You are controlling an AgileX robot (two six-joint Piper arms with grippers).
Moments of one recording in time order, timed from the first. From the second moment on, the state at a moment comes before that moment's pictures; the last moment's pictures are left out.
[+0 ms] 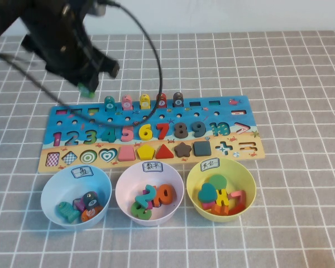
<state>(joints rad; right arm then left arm) 0.11 -0.01 0.03 0.19 0.37 -0.17 -0.37 1.85 -1.86 0.09 1.24 -0.01</state>
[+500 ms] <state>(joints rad) 0.11 -0.01 0.03 0.19 0.37 -0.17 -0.38 1.33 -1.15 0.10 1.22 -0.05</state>
